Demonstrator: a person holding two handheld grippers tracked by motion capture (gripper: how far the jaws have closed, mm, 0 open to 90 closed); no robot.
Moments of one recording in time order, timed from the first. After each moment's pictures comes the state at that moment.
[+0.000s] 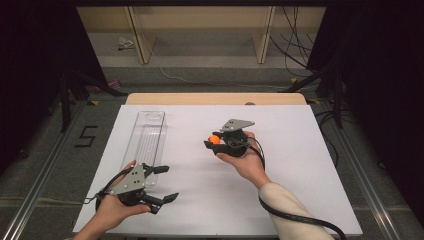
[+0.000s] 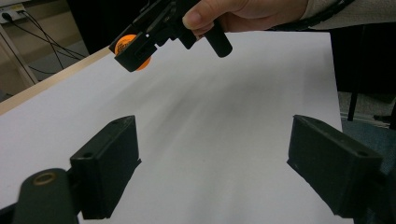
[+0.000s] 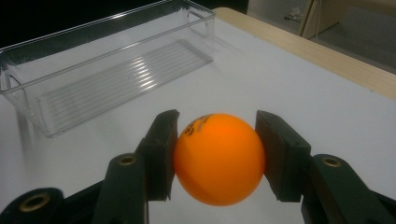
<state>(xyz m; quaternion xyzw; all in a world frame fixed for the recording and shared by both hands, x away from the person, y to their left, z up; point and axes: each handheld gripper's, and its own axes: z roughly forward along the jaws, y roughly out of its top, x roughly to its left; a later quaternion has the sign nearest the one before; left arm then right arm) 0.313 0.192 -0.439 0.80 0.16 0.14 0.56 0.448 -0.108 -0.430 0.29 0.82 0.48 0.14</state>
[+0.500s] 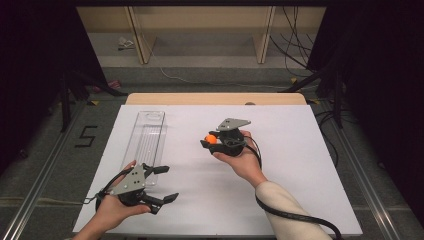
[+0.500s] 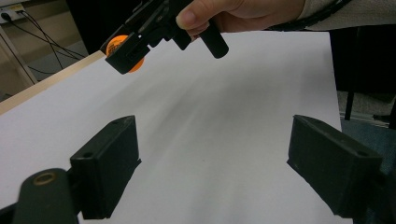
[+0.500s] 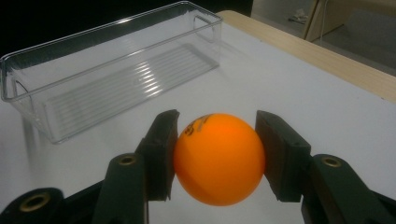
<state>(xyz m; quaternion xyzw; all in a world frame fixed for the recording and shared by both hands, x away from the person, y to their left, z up) 0.313 0.192 -0.440 0.80 0.16 0.14 0.56 0.449 -0.098 -0.427 0.28 0.82 0.48 0.14</state>
